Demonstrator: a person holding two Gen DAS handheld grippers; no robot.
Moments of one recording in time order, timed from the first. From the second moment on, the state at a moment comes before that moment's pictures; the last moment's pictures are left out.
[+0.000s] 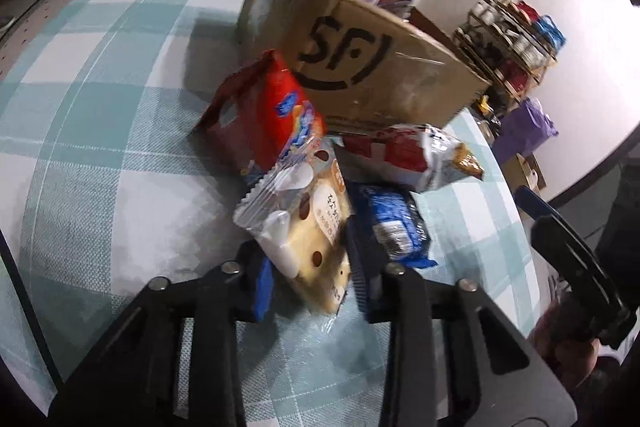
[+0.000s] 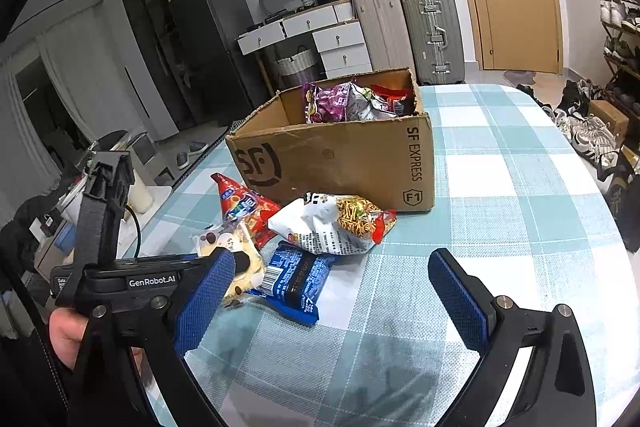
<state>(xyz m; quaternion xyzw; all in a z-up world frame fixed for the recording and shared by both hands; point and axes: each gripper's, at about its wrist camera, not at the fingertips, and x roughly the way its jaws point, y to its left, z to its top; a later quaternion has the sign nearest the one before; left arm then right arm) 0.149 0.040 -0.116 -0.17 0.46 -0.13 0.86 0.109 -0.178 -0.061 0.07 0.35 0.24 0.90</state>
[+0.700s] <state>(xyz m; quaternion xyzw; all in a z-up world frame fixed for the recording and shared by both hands) 0.125 0.053 -0.099 -0.17 0.45 -0.15 0.87 0.098 -0.182 -0.054 0.08 0.35 0.25 0.90</state>
